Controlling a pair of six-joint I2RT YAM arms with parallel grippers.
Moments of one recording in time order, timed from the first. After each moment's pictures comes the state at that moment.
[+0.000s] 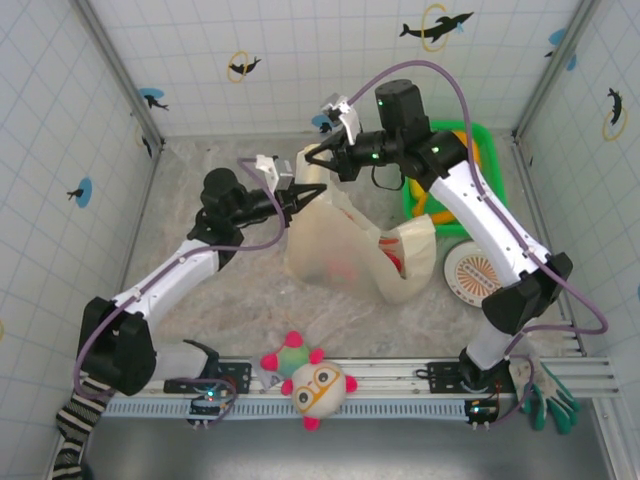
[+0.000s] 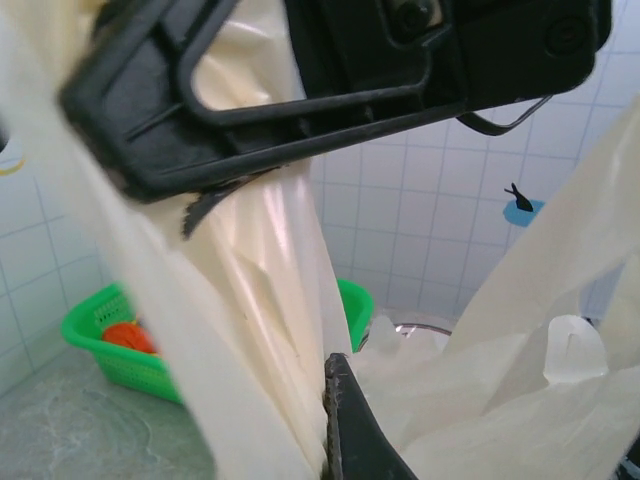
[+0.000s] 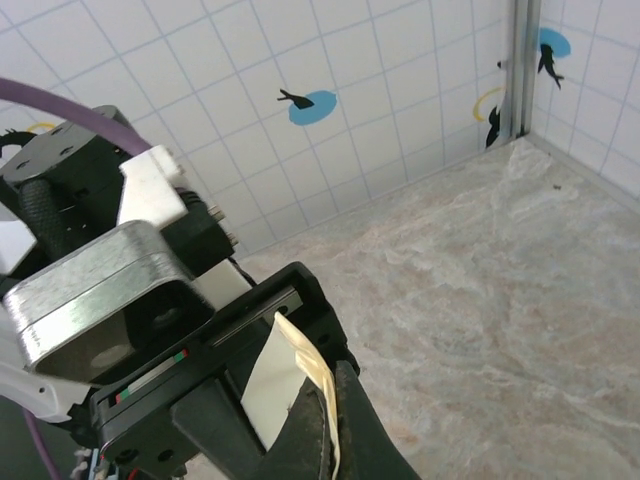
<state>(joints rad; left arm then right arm) -0.47 1.31 0.88 0.48 0.89 -0.06 0.61 1.69 1.91 -0.66 -0.73 -0.01</state>
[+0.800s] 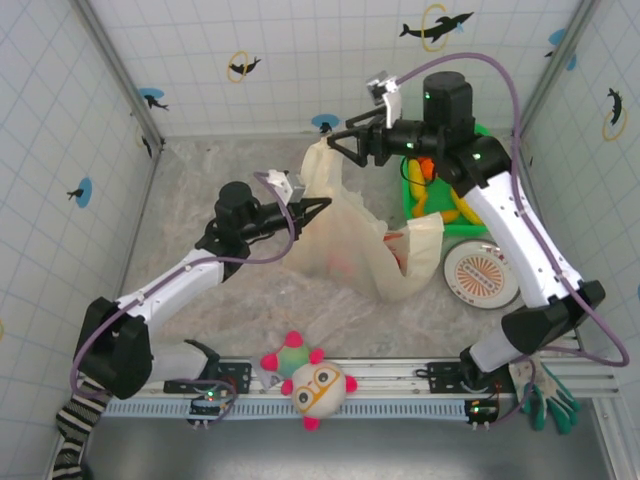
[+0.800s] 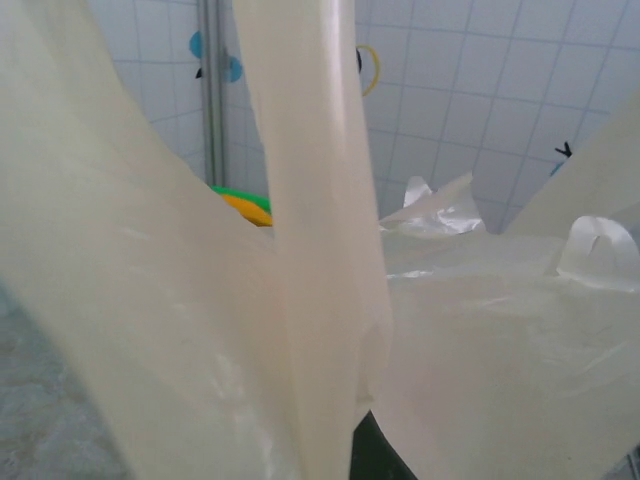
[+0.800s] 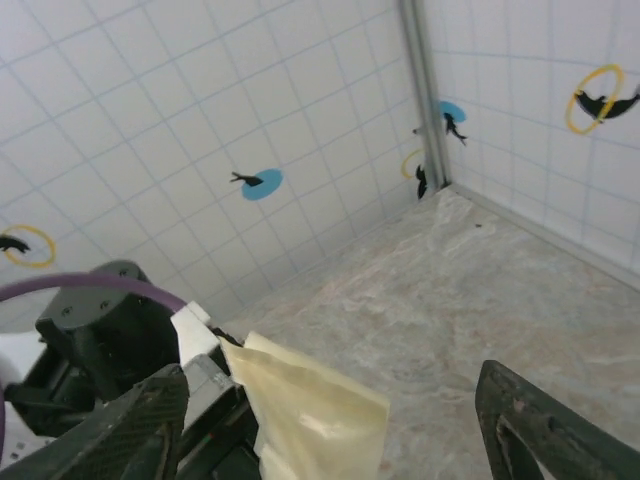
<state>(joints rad) -0.54 1.28 0.80 0.40 0.69 -0.01 0.51 1.52 1.83 -0.59 -0.66 0.17</state>
